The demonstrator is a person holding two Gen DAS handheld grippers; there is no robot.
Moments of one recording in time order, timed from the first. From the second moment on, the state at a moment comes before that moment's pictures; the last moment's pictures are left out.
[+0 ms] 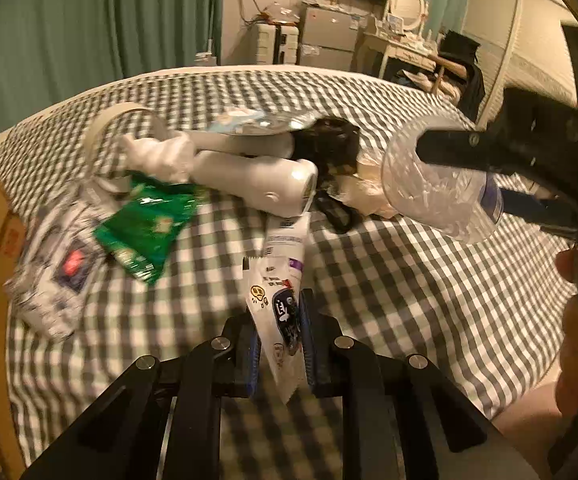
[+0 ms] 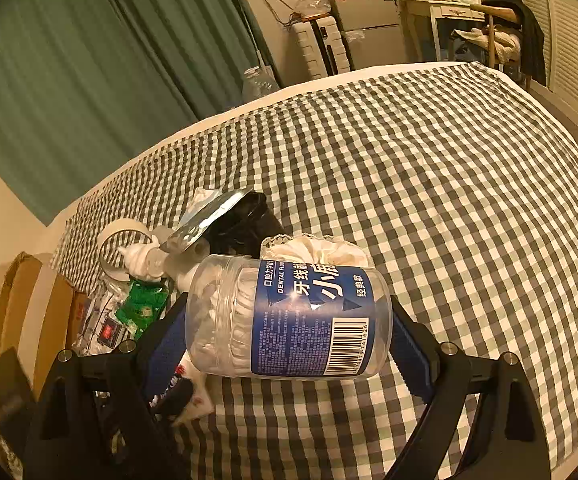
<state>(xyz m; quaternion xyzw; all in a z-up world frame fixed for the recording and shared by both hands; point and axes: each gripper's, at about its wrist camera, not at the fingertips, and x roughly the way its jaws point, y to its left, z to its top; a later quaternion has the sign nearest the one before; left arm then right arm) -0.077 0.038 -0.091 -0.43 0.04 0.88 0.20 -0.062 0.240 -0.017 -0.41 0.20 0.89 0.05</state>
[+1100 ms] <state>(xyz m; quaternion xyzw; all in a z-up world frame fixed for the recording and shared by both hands) -0.050 -0.039 0.005 -0.37 -0.03 0.91 0.16 -0.003 0.159 0.057 -0.37 0.12 0.92 -0.03</state>
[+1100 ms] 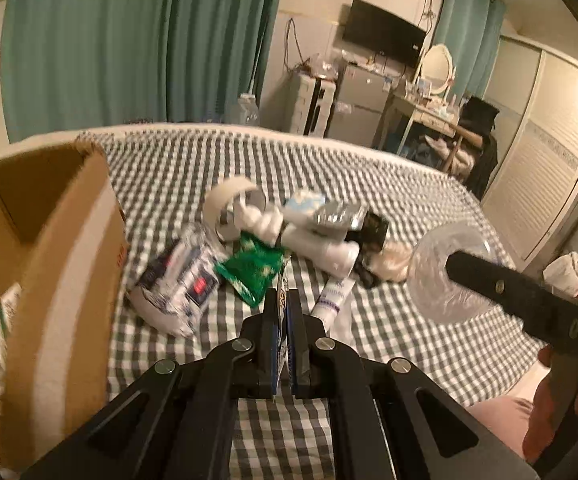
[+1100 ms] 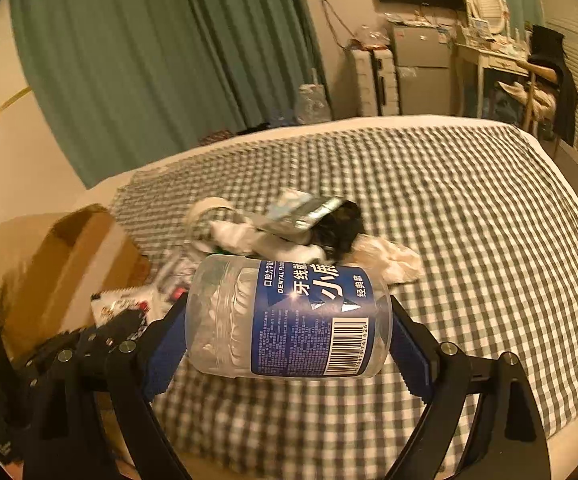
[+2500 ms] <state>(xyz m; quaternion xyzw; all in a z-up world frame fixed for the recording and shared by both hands) -0.108 -0.272 0.004 -0.41 -0.01 0.91 0.01 -0.141 -0.120 0.094 -0.39 0.09 0.89 -0.23</state>
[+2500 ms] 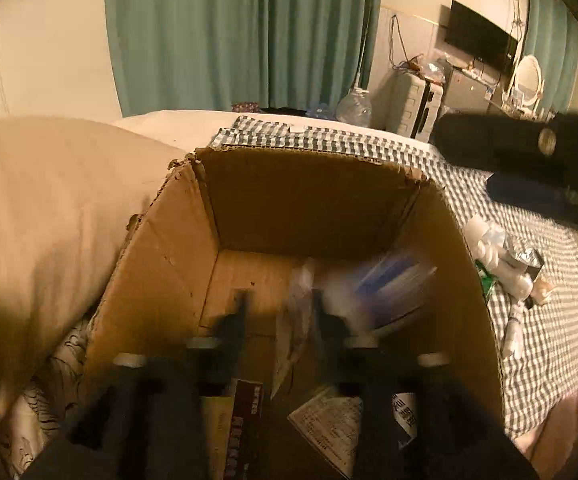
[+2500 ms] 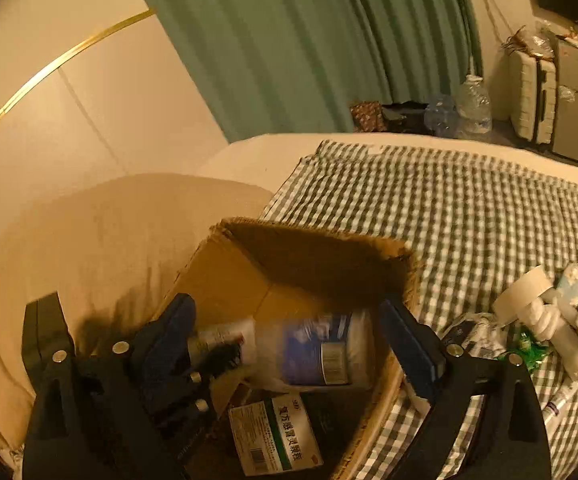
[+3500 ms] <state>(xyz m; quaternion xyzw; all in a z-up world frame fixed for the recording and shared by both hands) -0.049 -0.022 -0.034 -0.41 -0.03 0.90 0.13 -0.026 0.223 0.026 -0.38 0.17 0.91 0.06</state>
